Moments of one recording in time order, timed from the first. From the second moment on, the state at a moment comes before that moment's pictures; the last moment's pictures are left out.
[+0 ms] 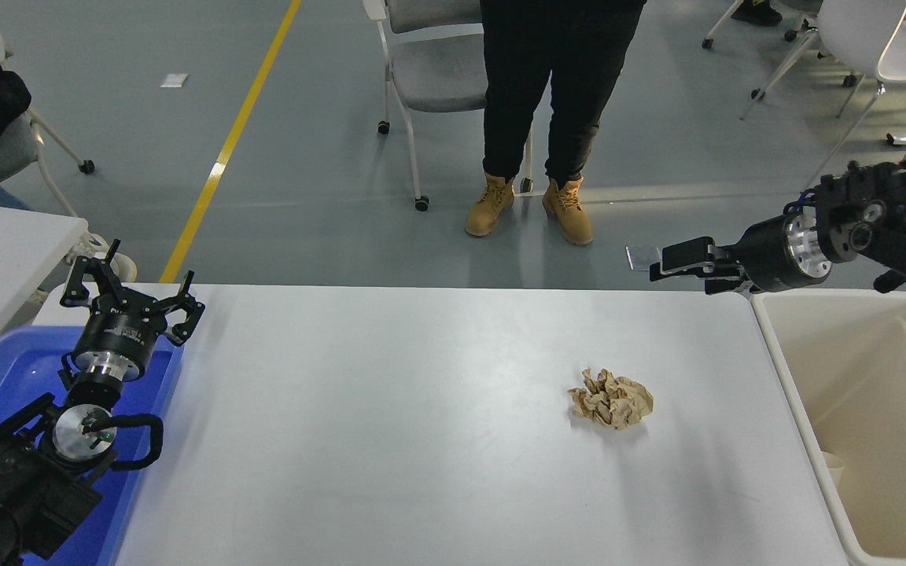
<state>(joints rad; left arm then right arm) -0.55 0.37 -0.86 -0.44 -0.20 -0.59 -0.43 1.45 -0.49 -0.49 0.77 -0.96 0.56 0.38</state>
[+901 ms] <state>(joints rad) -0.55 0.37 -0.86 -0.44 -0.20 -0.59 -0.43 1.27 -0.04 -0.68 0.47 -1.09 0.55 0.38</state>
